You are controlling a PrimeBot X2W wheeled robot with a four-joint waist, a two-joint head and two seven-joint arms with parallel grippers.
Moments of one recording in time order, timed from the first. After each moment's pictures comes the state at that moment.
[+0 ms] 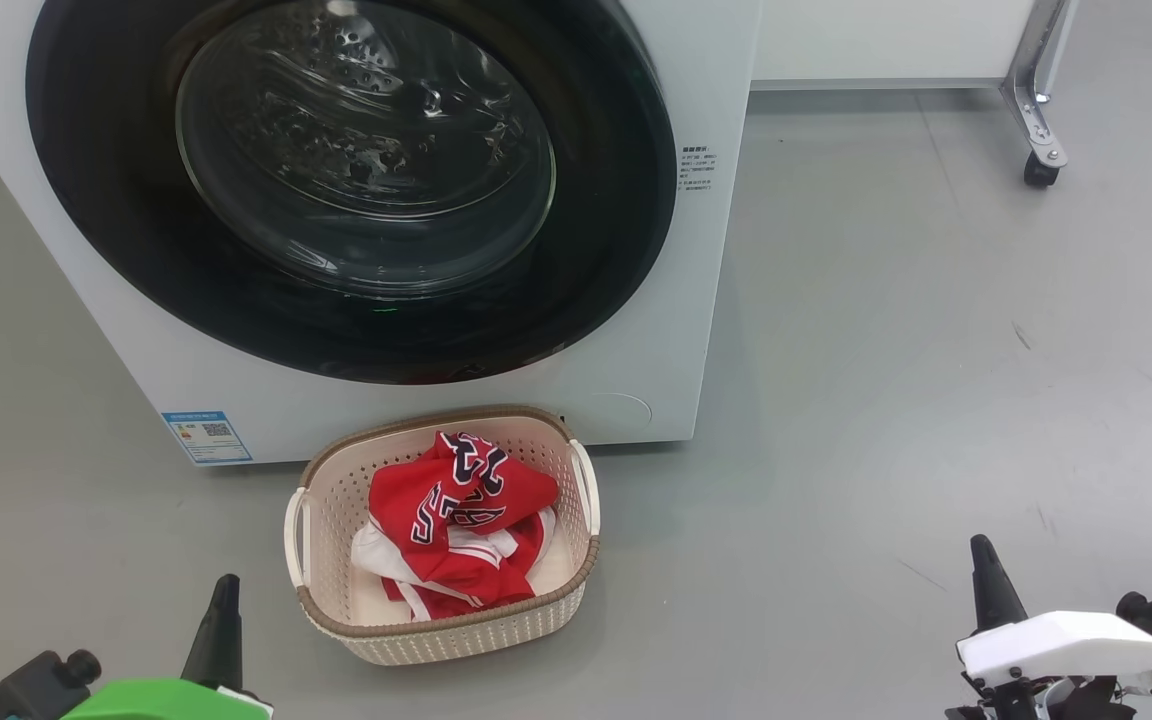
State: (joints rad) left arm 0.08 0.07 -0.07 0.19 -1.07 -0.06 -0.04; right arm 0.06 -0.07 0.10 0.23 1.12 0.05 -0.10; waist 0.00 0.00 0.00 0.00
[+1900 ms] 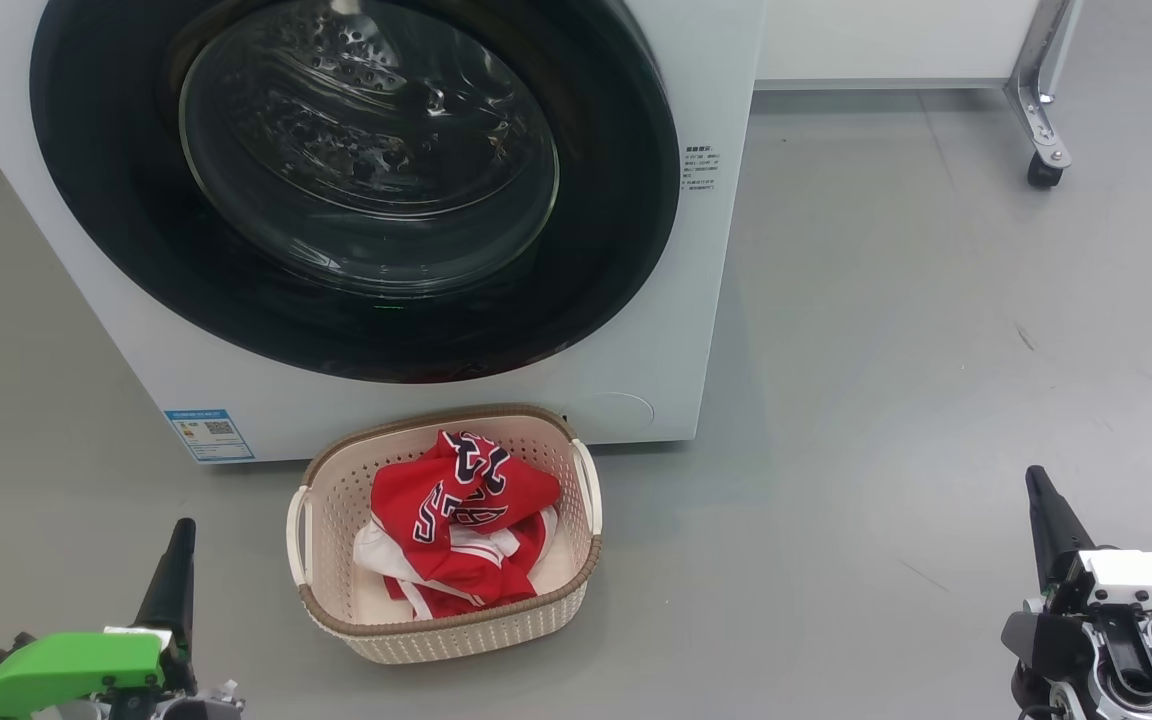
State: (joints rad) left arm -0.04 0.07 0.01 0.27 -1.66 -0.12 0.05; right arm -0.05 -0.11 -0.03 0.26 1.69 0.11 0.02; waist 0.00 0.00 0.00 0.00
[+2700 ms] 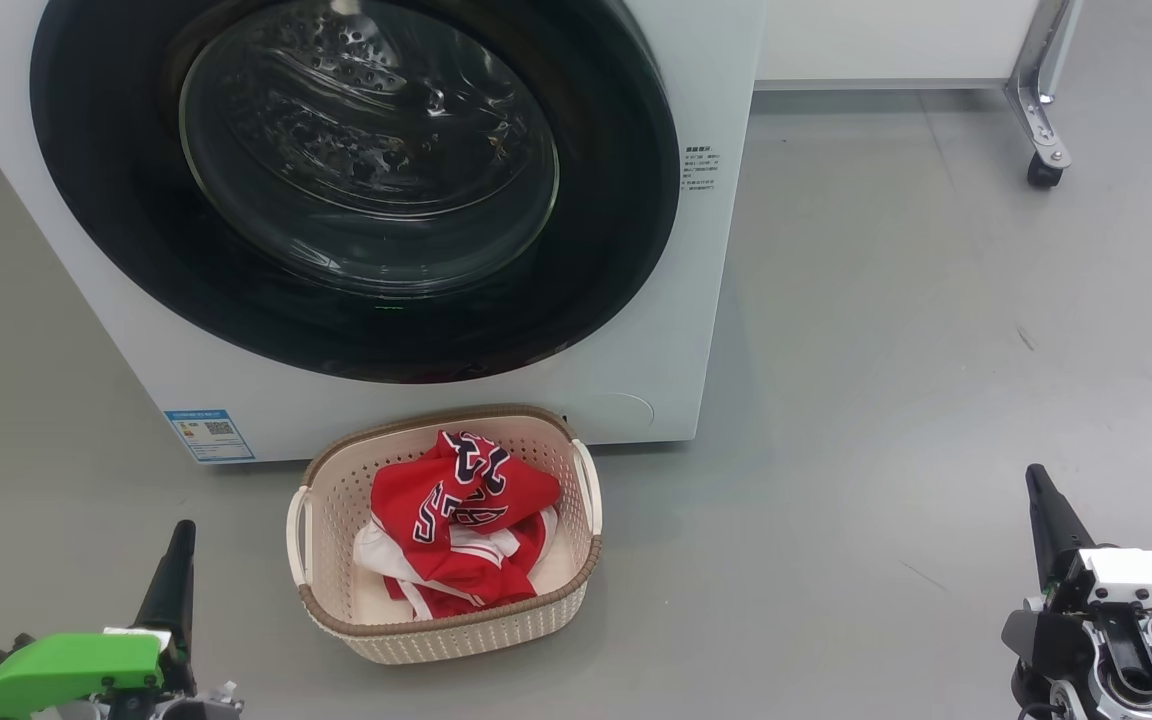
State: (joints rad) left arm -0.04 0.07 0.01 0.27 -1.66 -0.12 0.06; right arm -0.05 -0.11 -0.03 0.27 1.69 0.12 0.03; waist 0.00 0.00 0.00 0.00
